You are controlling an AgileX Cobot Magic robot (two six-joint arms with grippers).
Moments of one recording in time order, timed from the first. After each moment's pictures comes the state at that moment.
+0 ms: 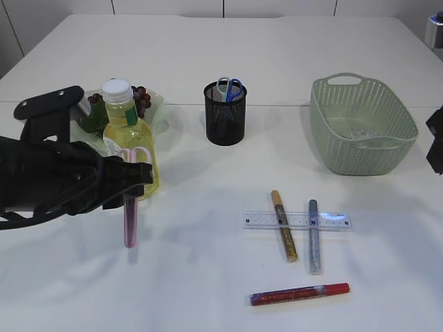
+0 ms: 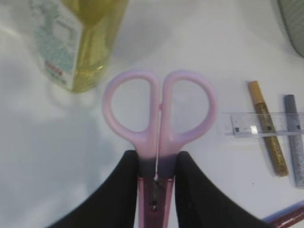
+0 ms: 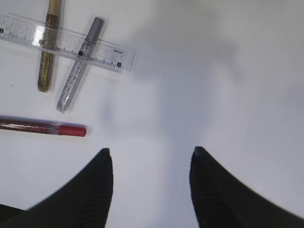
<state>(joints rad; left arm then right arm) -0.64 1.49 -0.72 0.78 0.16 -1.41 0.15 1.34 -1.14 -0.02 1.14 -0.09</state>
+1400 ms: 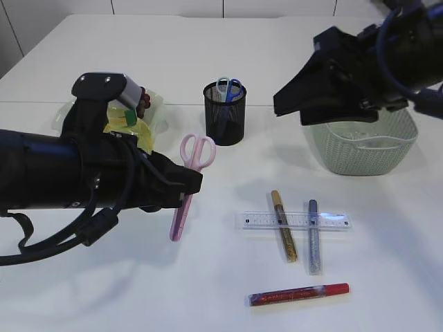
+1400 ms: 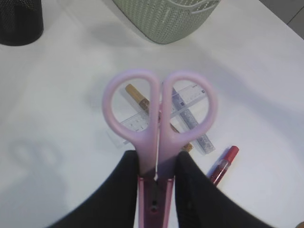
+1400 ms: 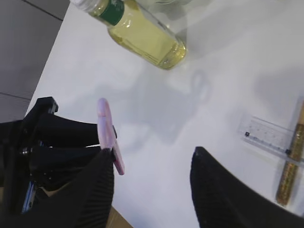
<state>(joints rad) -0.64 1.49 -0.72 1.17 -0.25 -1.41 0.20 1.46 -1.14 0.90 0.91 -0.51</state>
